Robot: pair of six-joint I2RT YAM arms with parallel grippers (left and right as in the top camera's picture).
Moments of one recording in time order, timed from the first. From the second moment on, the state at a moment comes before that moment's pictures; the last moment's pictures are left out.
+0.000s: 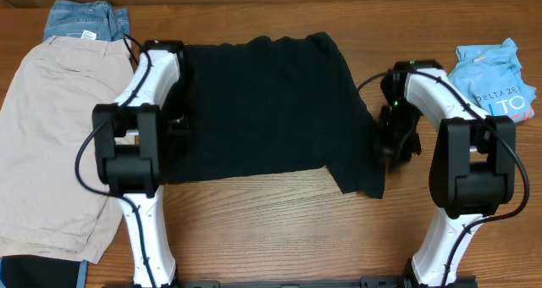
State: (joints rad) left arm -0.04 2.32 1.82 -1.61 -0.21 -0.30; right arm 0.05 2.08 1.47 -1.41 -0.08 0.20
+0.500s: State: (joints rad) left arm -0.06 2.15 1.86 -1.34 -0.03 -0.31; right arm -0.06 2.08 1.59 -1.14 -0.15 0.23
